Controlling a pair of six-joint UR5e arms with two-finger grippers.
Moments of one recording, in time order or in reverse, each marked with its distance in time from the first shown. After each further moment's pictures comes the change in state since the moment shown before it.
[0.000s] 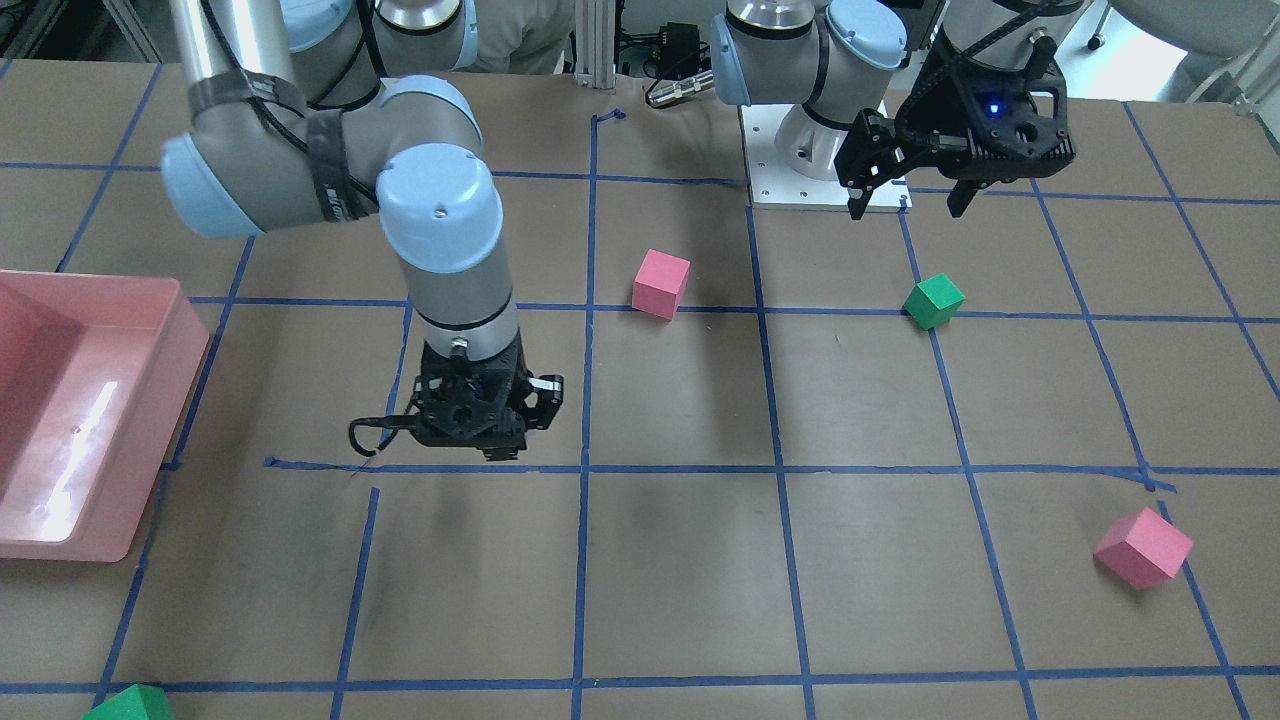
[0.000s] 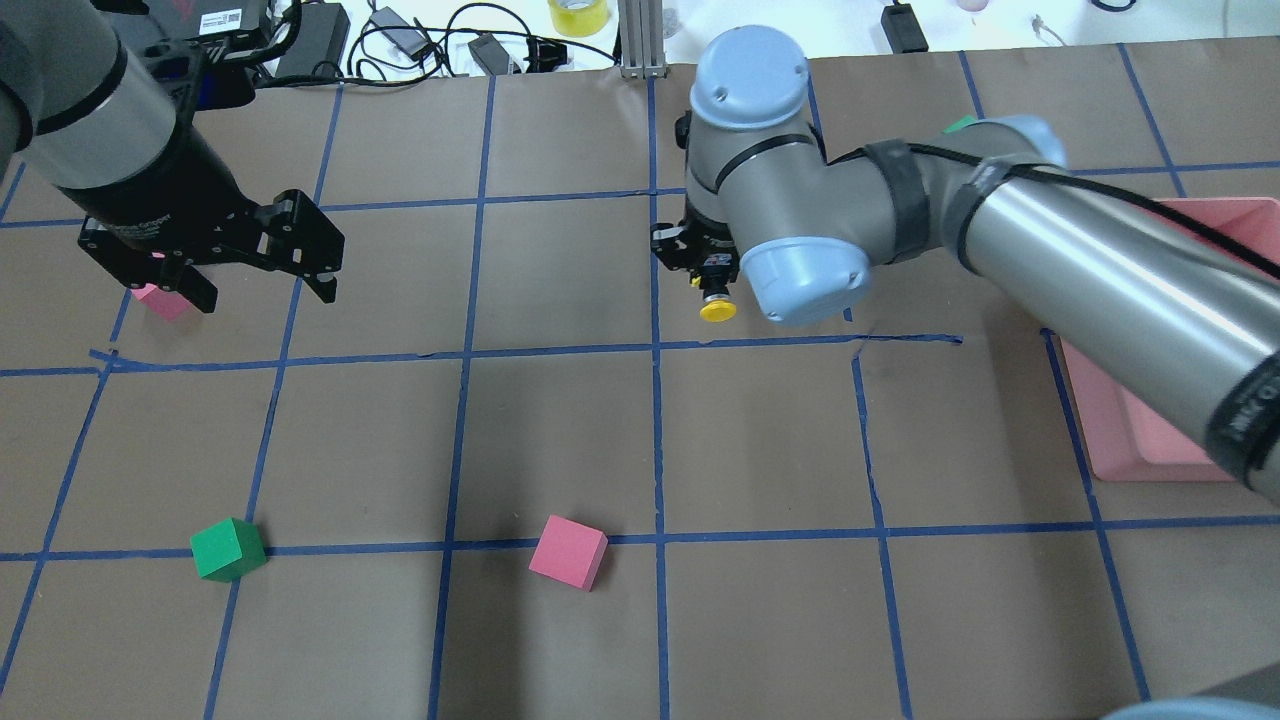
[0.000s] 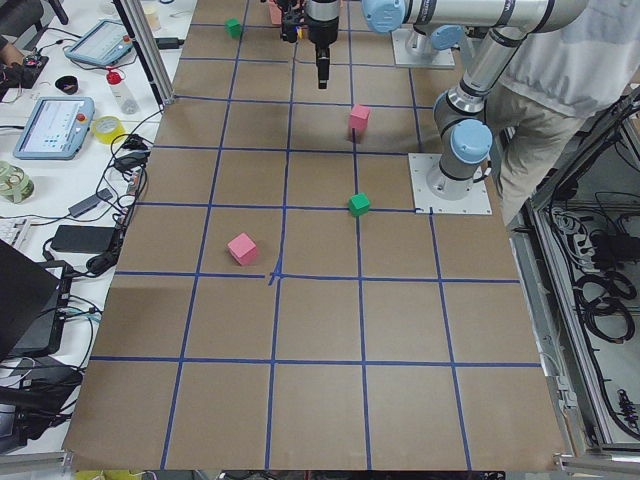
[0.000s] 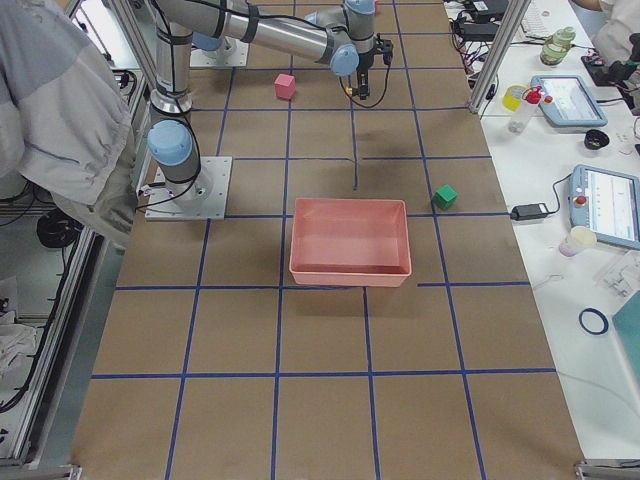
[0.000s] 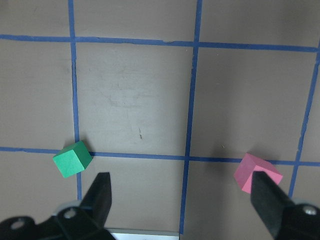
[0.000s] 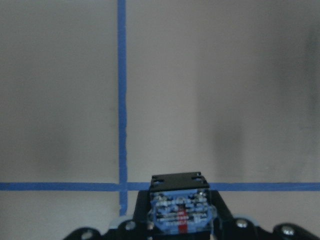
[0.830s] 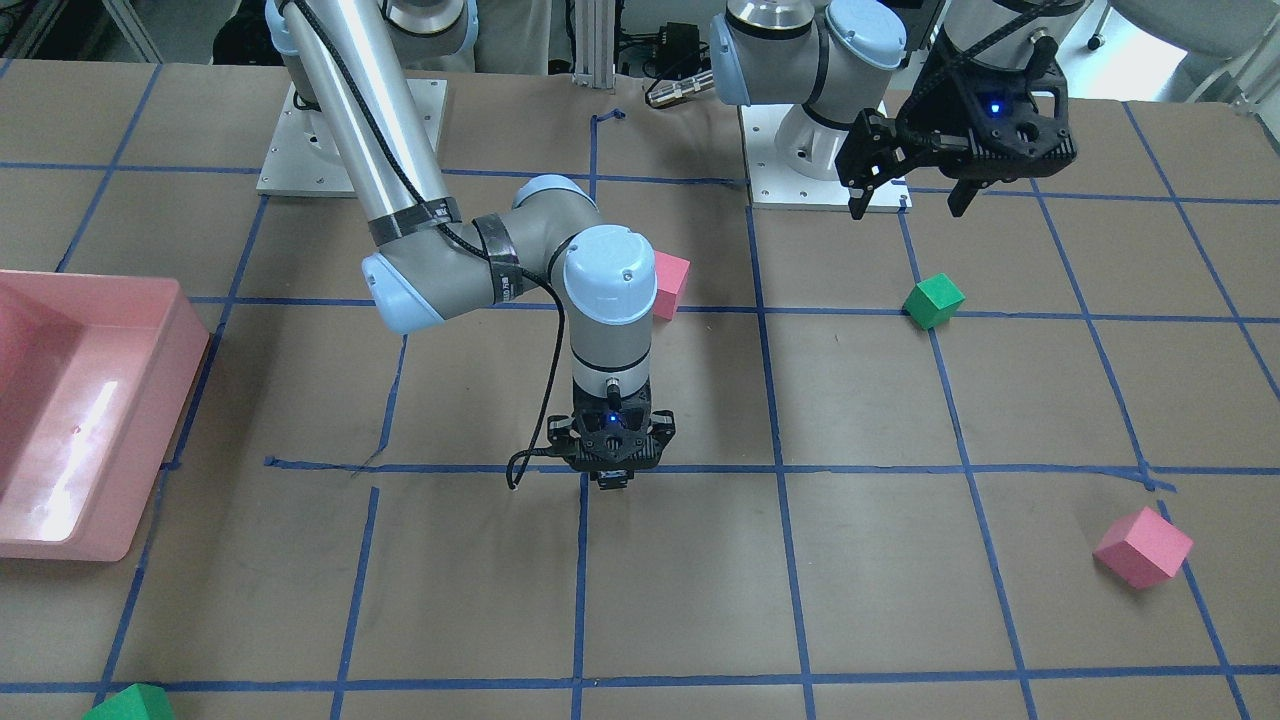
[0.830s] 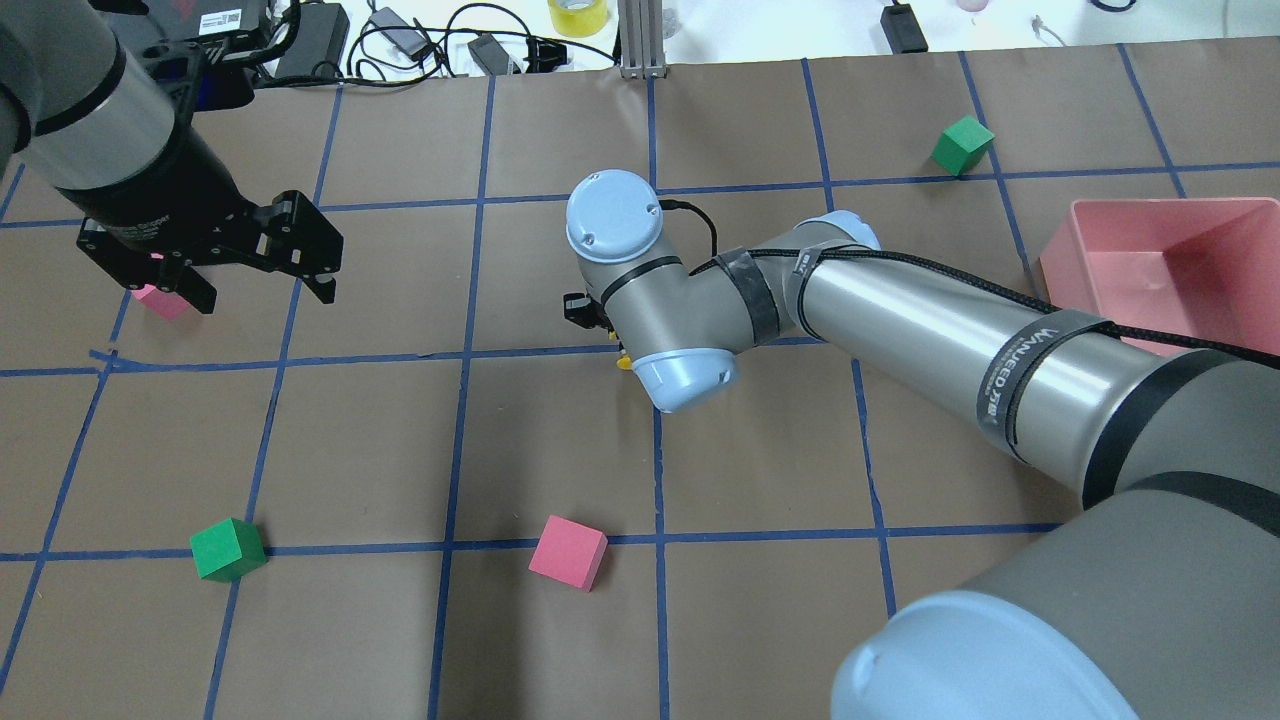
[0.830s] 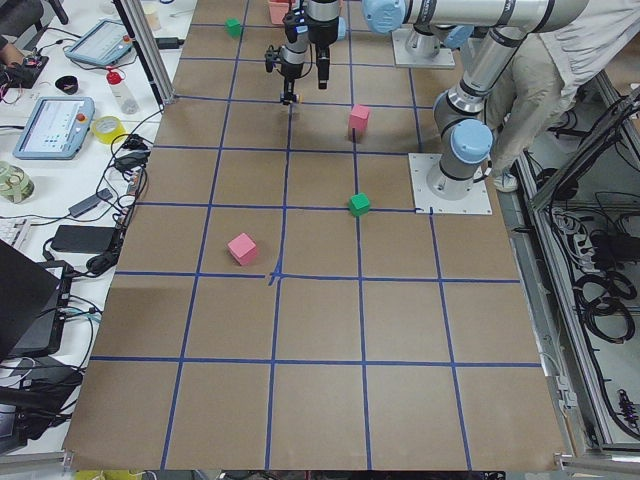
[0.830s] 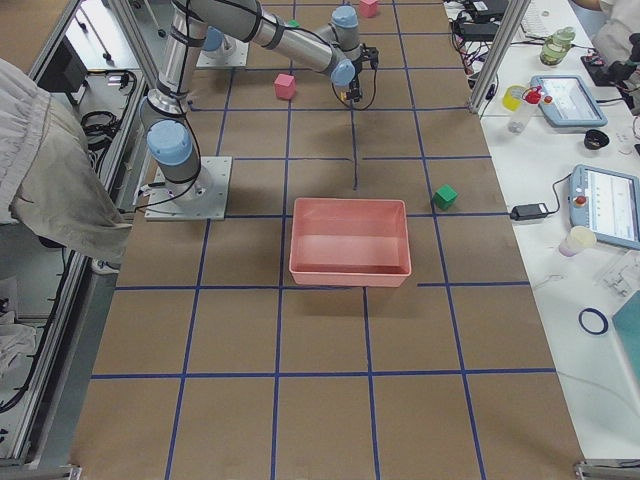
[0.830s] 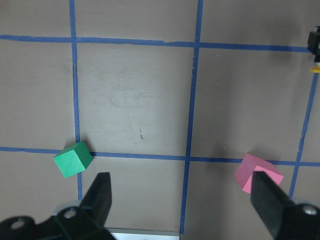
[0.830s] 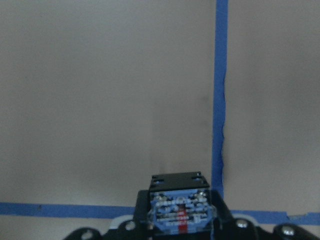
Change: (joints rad) left arm 0.000 0.000 0.000 -0.001 0.001 0.000; right arm 0.121 0.163 0.009 -0.213 -0.043 0.087
